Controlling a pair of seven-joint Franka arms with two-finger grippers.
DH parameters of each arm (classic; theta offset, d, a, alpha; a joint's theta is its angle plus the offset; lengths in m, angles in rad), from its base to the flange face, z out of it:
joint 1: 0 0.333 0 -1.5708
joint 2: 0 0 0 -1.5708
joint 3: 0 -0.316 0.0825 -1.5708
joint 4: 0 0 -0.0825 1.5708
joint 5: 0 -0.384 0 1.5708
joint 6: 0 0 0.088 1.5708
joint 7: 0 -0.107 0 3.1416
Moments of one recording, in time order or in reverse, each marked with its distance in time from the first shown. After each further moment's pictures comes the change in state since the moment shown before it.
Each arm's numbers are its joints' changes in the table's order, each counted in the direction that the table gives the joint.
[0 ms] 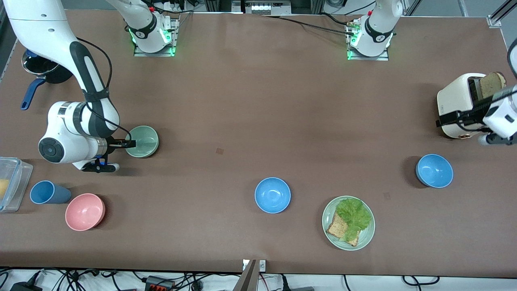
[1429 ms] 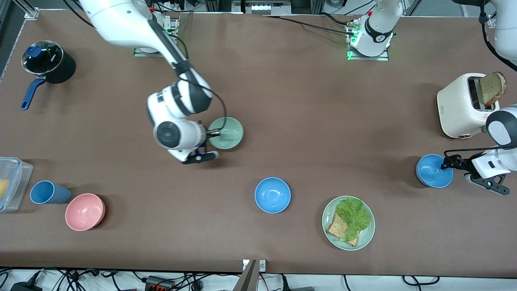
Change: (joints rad) left arm 0.148 0.487 -0.002 0.199 0.000 -0.418 -0.594; right arm 0.390 0.086 -0.178 0.211 -0.174 0.006 -0.304
